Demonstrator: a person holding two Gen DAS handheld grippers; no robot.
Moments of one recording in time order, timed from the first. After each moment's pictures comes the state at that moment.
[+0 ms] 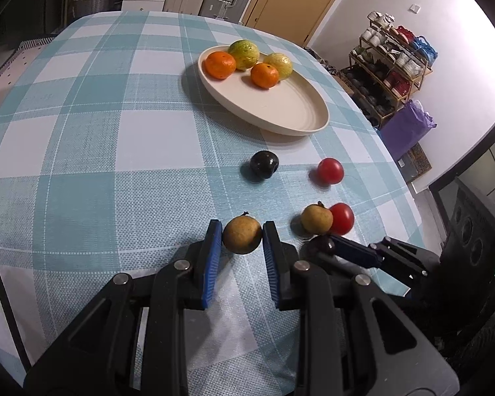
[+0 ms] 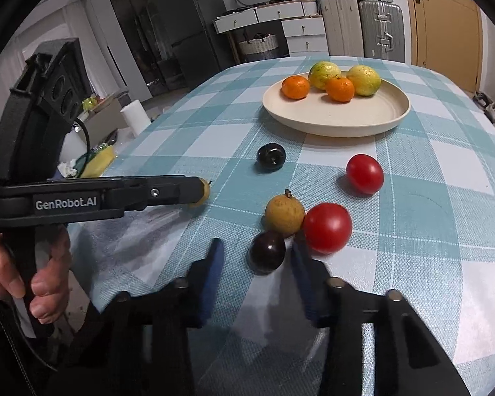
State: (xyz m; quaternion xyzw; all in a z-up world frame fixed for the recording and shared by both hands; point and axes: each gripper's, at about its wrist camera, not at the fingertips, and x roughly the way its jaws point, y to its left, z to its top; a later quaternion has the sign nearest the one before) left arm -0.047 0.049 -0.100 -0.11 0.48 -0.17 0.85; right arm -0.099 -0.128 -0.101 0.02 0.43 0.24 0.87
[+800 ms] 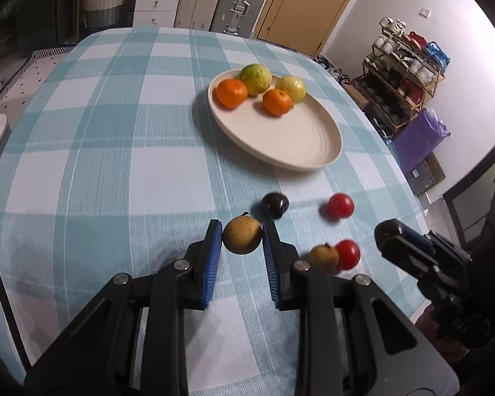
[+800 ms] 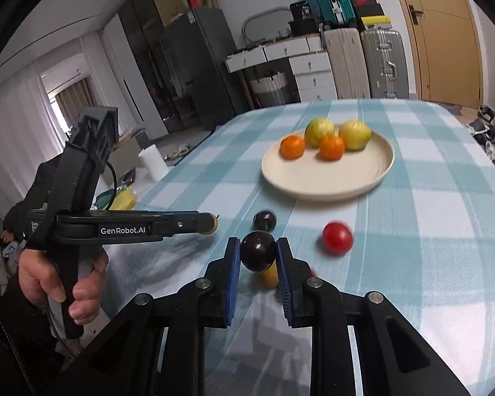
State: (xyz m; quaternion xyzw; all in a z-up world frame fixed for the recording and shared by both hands) left arm -0.019 0.046 -0.076 -0.10 0.46 -0.13 0.87; right arm -0.094 -0.170 -0.054 0.06 0.35 0.27 0.90
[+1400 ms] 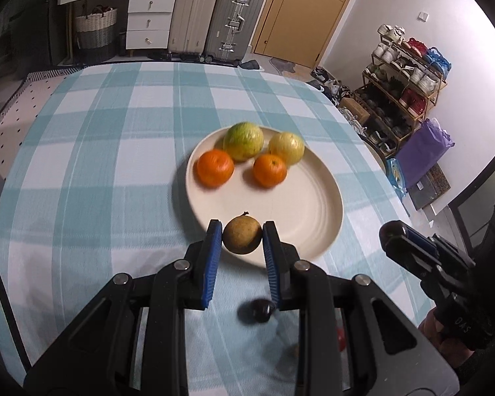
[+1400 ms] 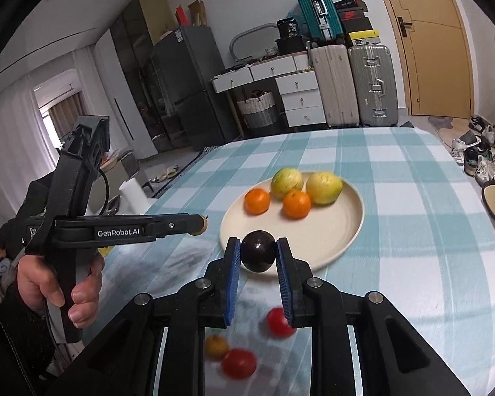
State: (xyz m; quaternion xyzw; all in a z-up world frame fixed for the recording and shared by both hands) left arm 0.077 0.019 -0.041 -0.08 0.44 -0.13 0.88; right arm -0.021 -0.202 -0.022 0.08 0.32 0.25 0.91
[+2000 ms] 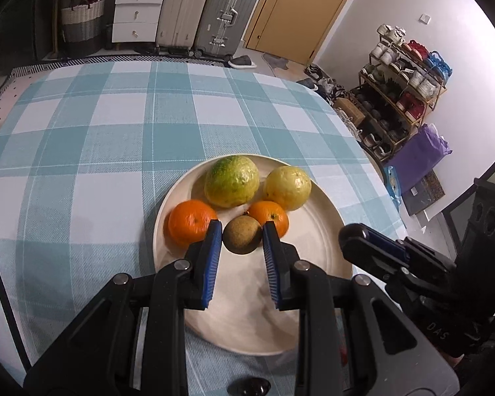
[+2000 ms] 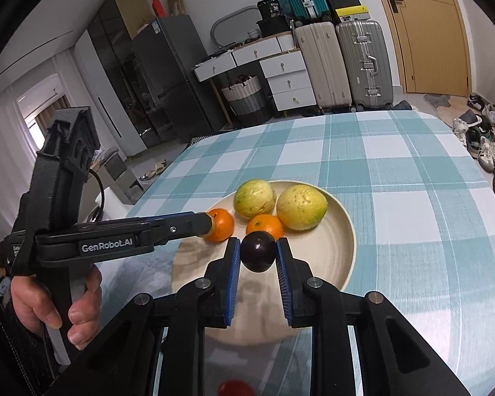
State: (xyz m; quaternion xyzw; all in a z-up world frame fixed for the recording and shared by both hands) left arm 0.171 -0.003 -0.063 -0.10 0.45 -0.16 0.87; right arm 0.076 -0.206 -0.045 0.10 0.36 0.24 0.90
